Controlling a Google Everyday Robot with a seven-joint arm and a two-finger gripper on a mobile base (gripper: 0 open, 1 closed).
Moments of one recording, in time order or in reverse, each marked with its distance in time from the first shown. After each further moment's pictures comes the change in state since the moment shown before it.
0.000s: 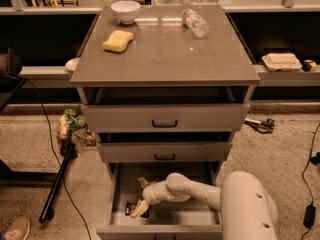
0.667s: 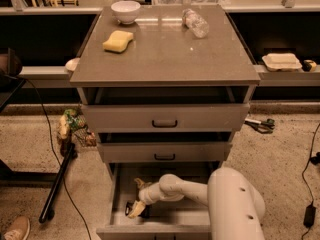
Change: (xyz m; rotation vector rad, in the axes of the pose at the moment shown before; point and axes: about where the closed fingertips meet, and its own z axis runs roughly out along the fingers) arm 0.020 -0.010 0.029 0.018 0.064 -0.052
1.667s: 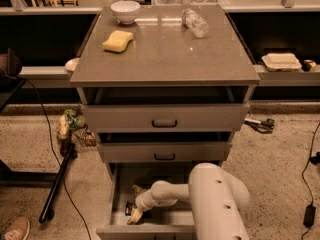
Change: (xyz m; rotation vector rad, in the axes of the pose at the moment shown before) arm 0.037 0.016 0.044 0.007 0.146 -0.050
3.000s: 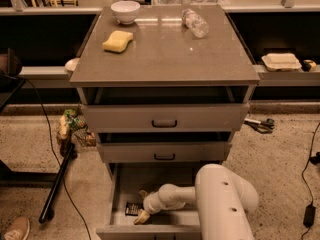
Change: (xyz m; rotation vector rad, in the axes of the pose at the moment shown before) arm 0.044 0.005 -0.022 0.029 0.057 0.042
